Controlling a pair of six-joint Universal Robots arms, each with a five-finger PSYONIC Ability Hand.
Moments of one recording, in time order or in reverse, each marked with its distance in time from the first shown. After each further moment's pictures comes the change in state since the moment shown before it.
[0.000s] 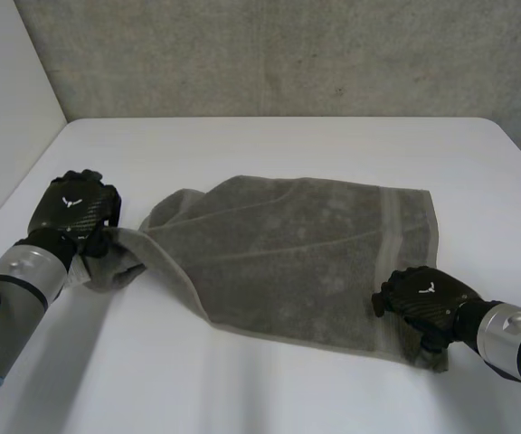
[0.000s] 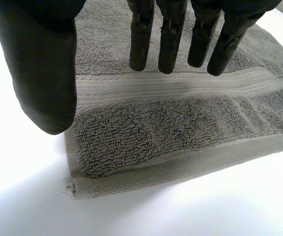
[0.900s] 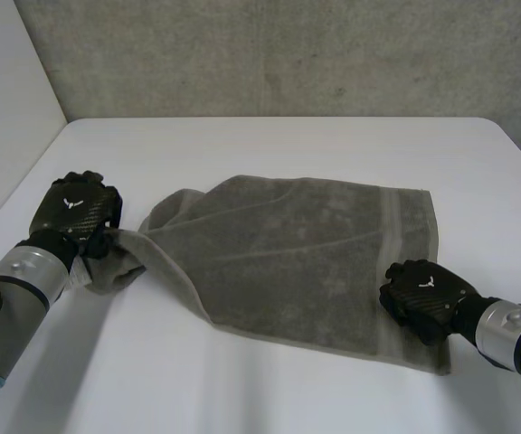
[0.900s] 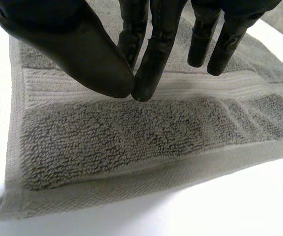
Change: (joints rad) left arm -0.003 -0.002 0.000 0.000 -0.005 0.001; right arm -0.057 0.086 0.000 -0.128 -0.100 -0.010; left_hand -0.048 -0.044 0.000 0.000 -0.048; right_hand 0.830 0.784 0.000 0.000 0.857
